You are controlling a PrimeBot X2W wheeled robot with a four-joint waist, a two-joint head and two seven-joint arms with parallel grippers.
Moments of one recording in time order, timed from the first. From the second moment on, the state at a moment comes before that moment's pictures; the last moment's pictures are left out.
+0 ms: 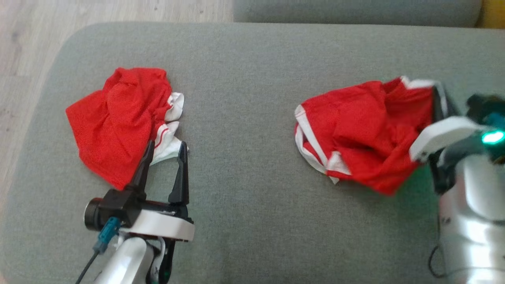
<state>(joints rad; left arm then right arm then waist) -0.22 0.22 -0.46 0.23 -0.46 0.11 -0.25 -0.54 -0.05 -0.25 0.68 -0.10 0.13 -0.05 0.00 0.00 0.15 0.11</state>
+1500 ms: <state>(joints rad) -0.14 0.12 -0.34 0.25 -0.39 0.04 -0.25 -0.40 -0.06 0.22 0.47 0.11 0.13 -0.21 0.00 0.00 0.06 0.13</state>
